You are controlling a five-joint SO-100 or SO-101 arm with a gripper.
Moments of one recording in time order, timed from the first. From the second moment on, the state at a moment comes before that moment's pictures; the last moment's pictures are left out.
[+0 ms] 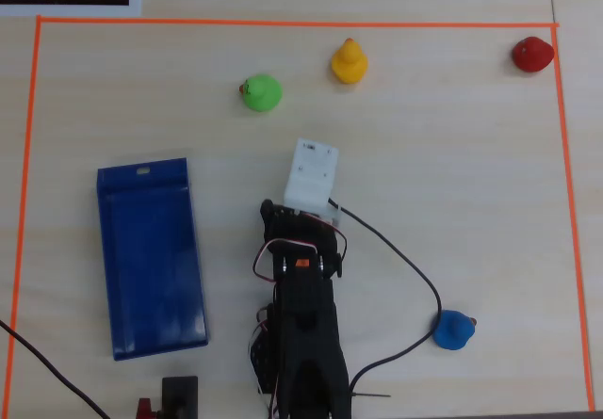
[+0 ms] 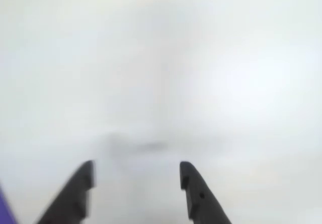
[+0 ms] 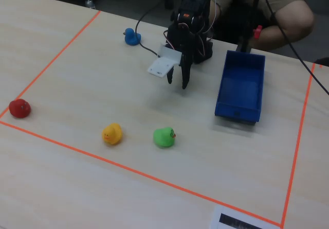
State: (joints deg) arm 3.3 152.2 162.3 44.8 -72.5
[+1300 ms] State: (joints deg) arm -1.1 88.2 123.0 -3.9 -65.7
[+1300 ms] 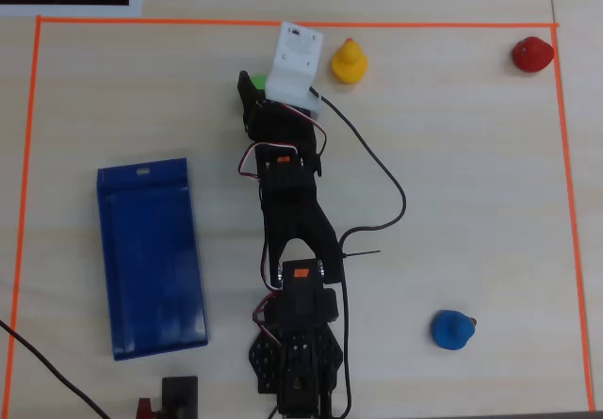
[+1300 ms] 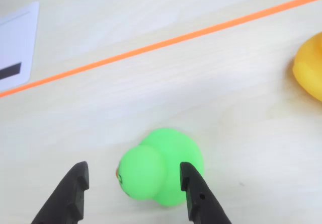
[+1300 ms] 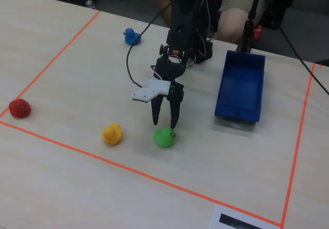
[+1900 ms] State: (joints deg) arm -5.1 79.5 119.5 -4.8 -59.2
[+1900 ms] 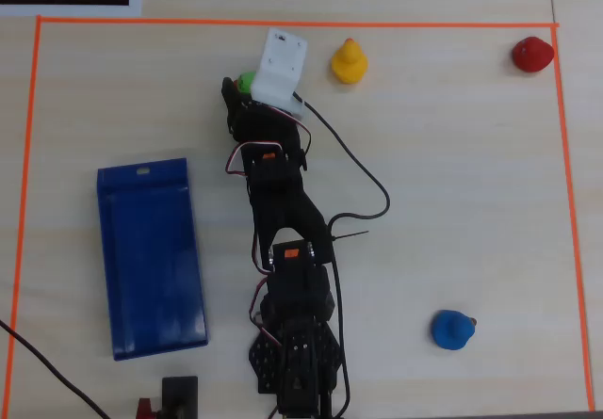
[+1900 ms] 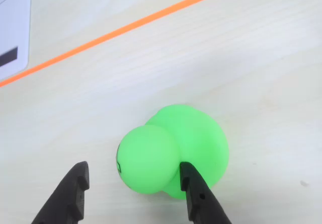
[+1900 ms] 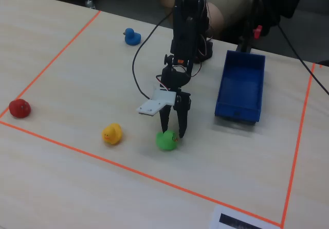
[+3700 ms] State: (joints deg) arm -49.8 119.6 104.9 80.5 -29.7
